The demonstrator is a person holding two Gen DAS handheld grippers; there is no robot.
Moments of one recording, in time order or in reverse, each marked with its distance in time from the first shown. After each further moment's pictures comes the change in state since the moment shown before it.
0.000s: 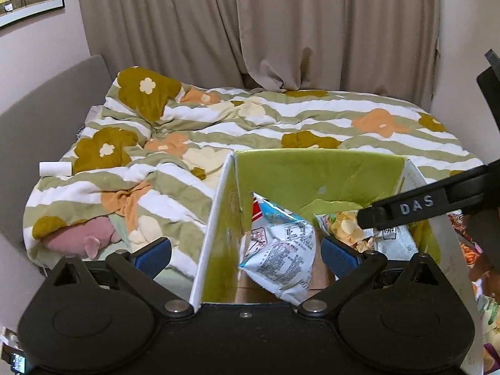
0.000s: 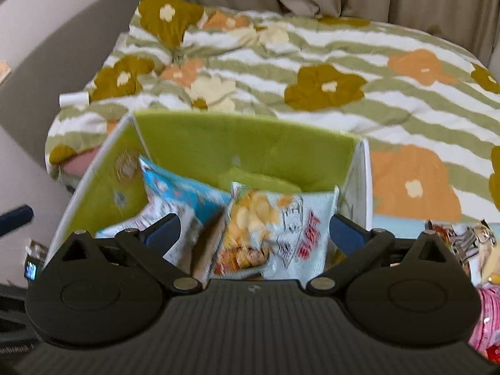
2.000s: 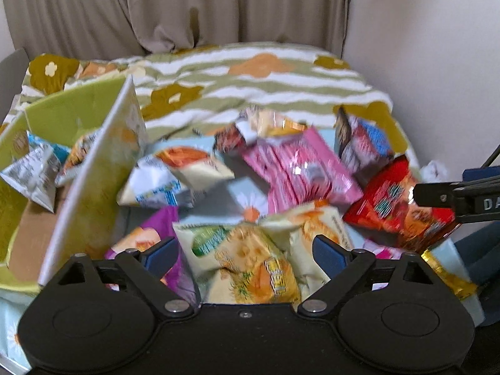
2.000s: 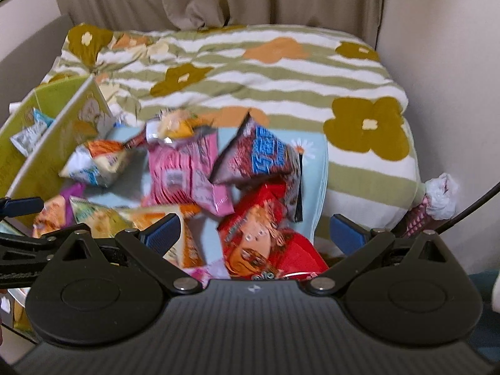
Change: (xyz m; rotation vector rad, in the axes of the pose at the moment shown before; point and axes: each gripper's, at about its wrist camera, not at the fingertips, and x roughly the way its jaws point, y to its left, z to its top) left arm -0.055 -0.319 -0.095 0.096 0.153 -0.170; right arm -0.190 -0.317 -0.206 0.081 -0.089 -0.179
